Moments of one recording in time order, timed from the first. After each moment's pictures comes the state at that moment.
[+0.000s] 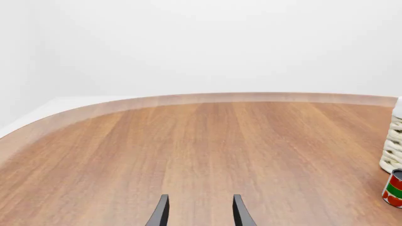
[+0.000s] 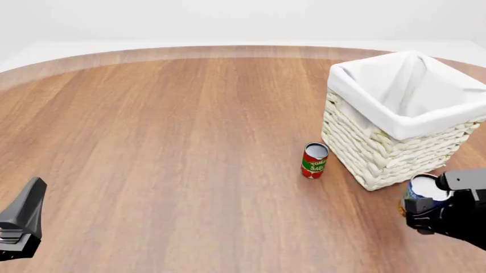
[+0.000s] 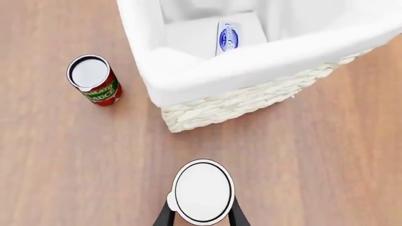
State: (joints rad) left arm 0.00 0.01 0.00 0.00 0.00; right arm -0.09 0.89 -0.25 0.19 -0.15
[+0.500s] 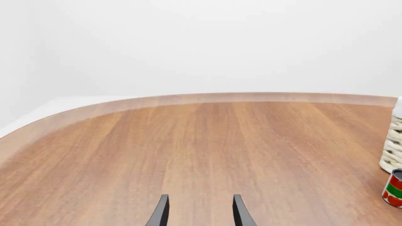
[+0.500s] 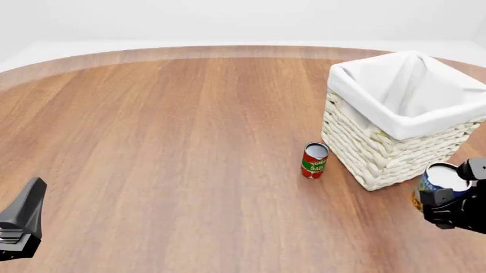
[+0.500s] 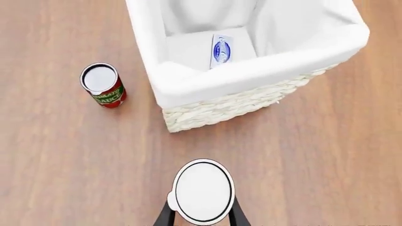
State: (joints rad) left arm 0.00 0.01 0.00 0.00 0.00; right arm -0.10 0.73 -0.36 0.44 -0.18
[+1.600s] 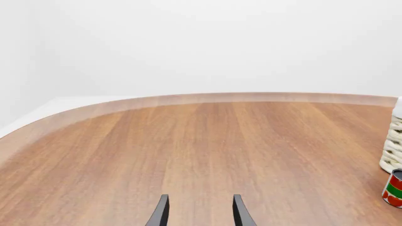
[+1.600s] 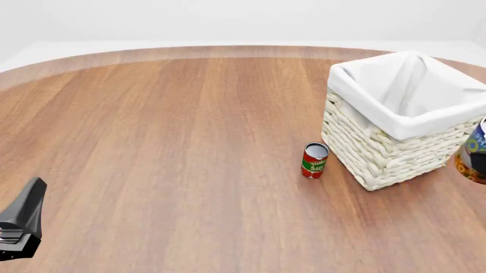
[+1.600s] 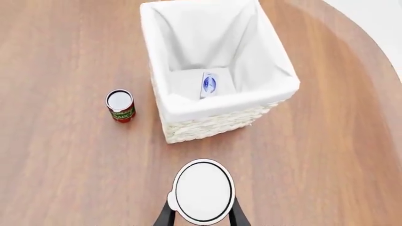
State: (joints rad) left arm 0.00 0.01 0.00 0.00 0.00; right arm -0.10 0.57 -0.74 0.87 -0.24
